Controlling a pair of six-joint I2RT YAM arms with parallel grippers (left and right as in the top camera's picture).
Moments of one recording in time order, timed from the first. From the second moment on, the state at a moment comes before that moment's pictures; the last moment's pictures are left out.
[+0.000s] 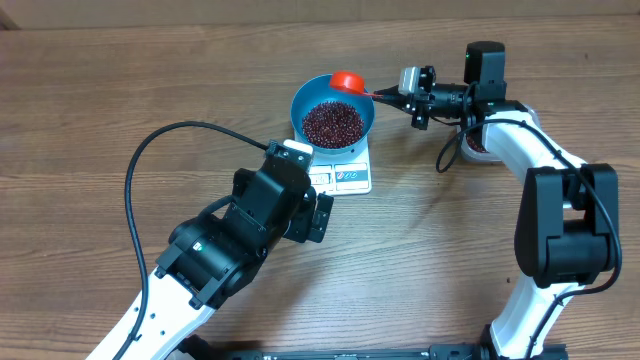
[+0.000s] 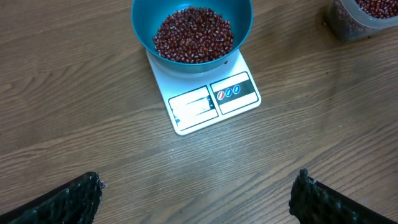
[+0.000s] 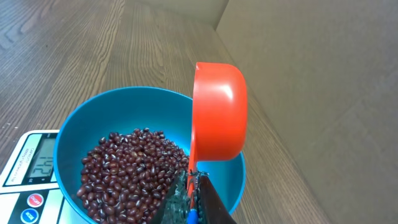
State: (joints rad) left arm -0.69 1.13 1.14 -0.87 -0.22 -0.31; right arm 0.05 2.01 1.34 0.02 -1.16 -1.02
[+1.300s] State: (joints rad) left arm -0.69 1.13 1.14 -0.87 -0.22 -0.31; right arm -0.17 1.61 1.34 -0.51 -0.49 0.16
